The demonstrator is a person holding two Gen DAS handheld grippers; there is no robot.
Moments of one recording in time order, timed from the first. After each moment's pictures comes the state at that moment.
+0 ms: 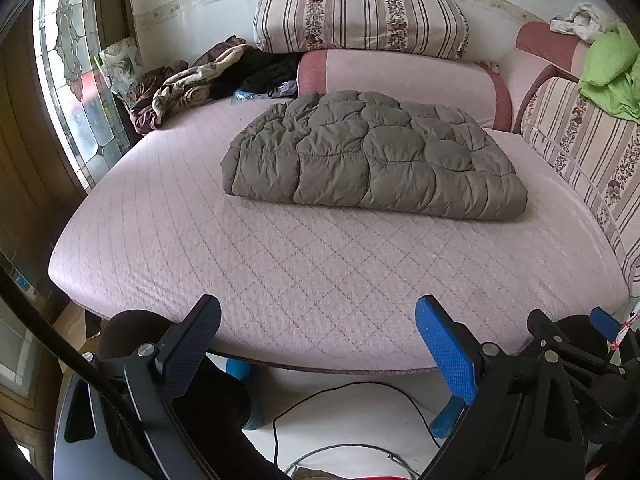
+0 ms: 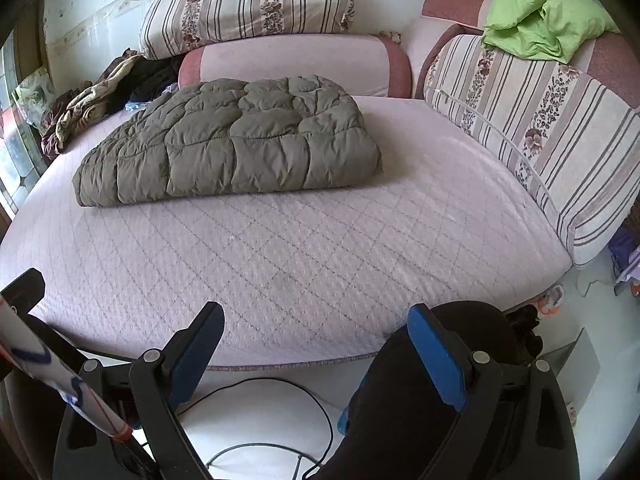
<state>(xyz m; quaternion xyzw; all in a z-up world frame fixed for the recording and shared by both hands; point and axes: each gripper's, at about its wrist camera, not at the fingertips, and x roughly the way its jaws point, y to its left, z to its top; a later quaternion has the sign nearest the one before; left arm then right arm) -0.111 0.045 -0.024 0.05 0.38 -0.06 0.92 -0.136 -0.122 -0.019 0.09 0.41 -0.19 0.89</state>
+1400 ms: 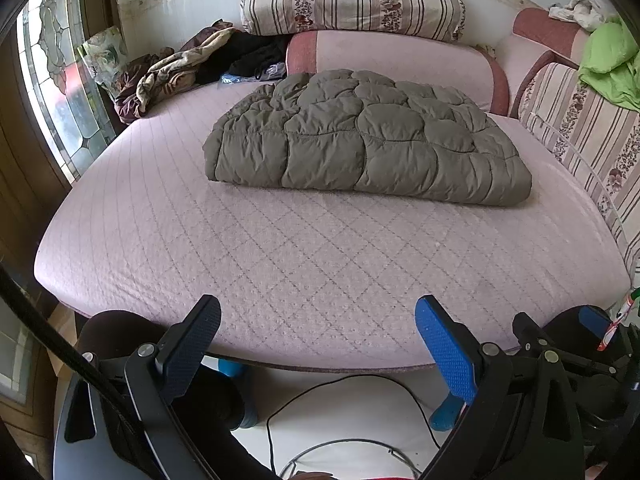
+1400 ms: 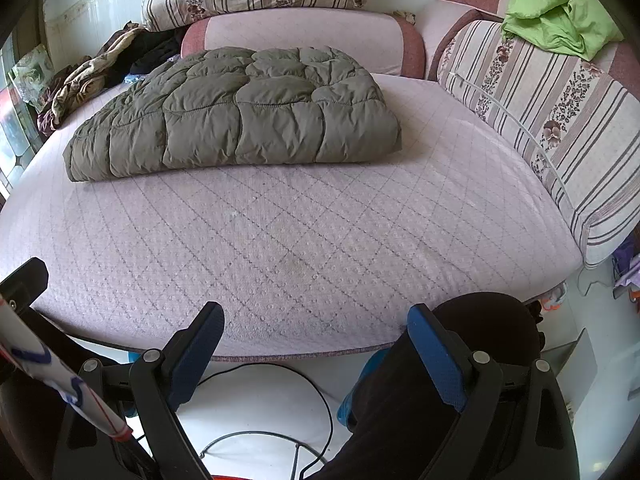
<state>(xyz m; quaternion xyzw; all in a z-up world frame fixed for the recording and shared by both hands) -0.089 0.042 -0.048 0.05 0.41 -0.07 0.91 -0.112 -0.110 -0.044 0.08 0.45 -0.18 0.87</state>
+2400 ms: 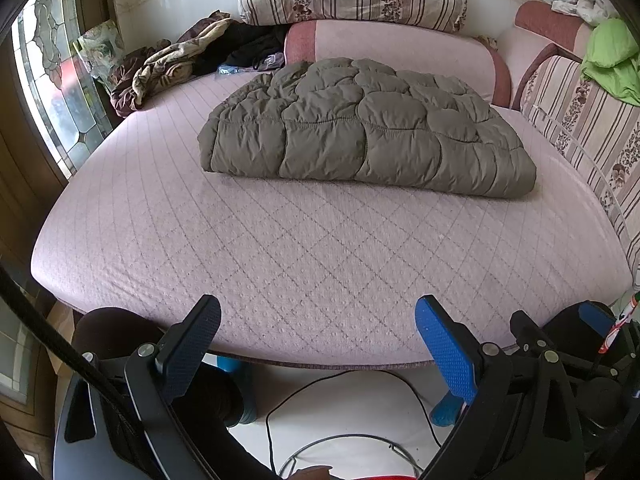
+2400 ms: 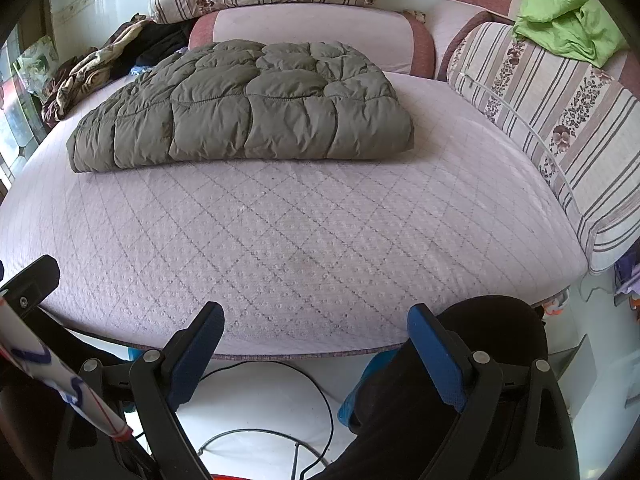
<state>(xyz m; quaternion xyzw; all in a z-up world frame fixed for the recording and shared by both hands) -0.082 0.042 -0.058 0.06 0.42 -0.08 0.90 -0.105 -0.102 -0.048 0.07 0.46 -0.18 0.87</state>
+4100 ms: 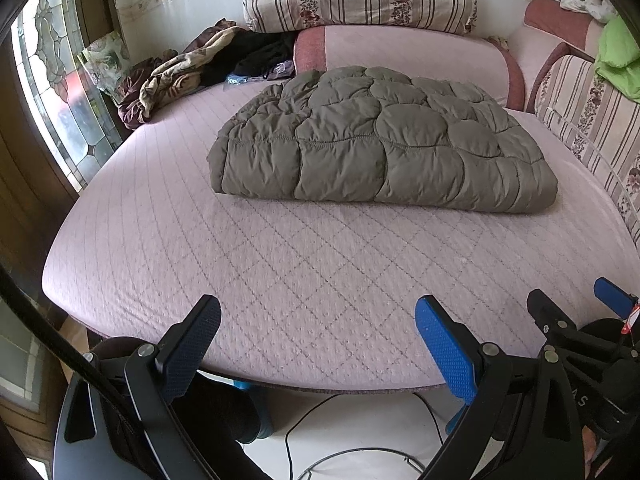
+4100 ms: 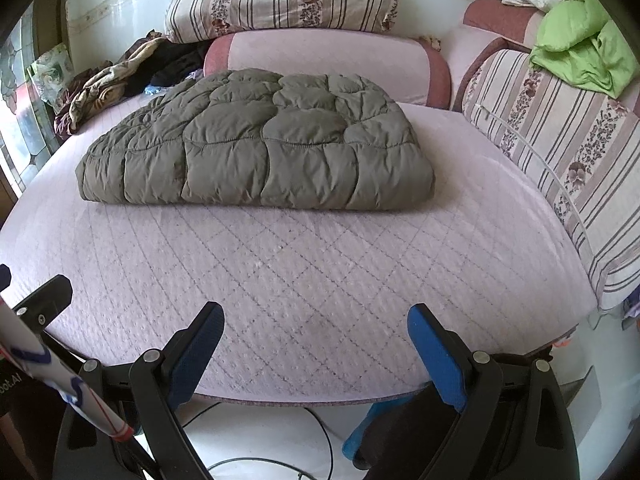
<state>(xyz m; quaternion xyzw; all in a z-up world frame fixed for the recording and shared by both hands) -0.053 0.043 -0.053 0.08 0.41 -0.06 0.91 -0.070 -0.105 -0.034 0.06 0.42 -0.15 0.89</state>
